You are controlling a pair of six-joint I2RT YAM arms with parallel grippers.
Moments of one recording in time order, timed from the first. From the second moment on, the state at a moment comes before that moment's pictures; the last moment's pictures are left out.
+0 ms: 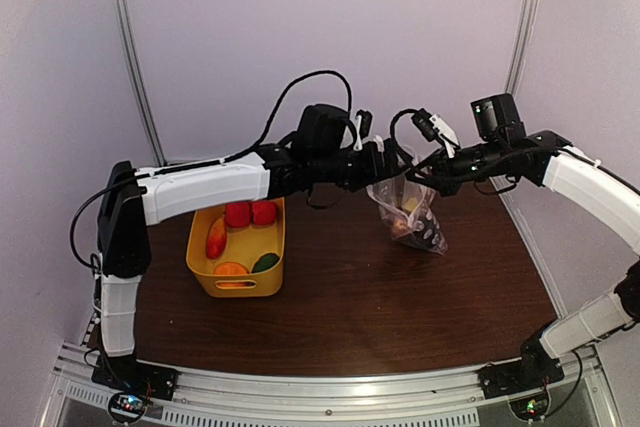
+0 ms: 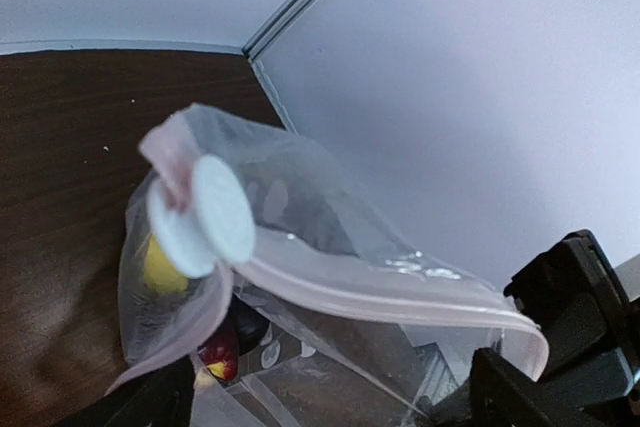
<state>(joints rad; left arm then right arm) -0.96 2.10 1.88 -0.09 0.18 -0.80 0.45 1.34 1.29 -0.58 -0.51 -0.18</state>
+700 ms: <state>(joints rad) -0.95 1.49 1.48 -0.20 0.08 -0.36 0.43 1.33 1.17 -0.47 -0.51 -0.20</state>
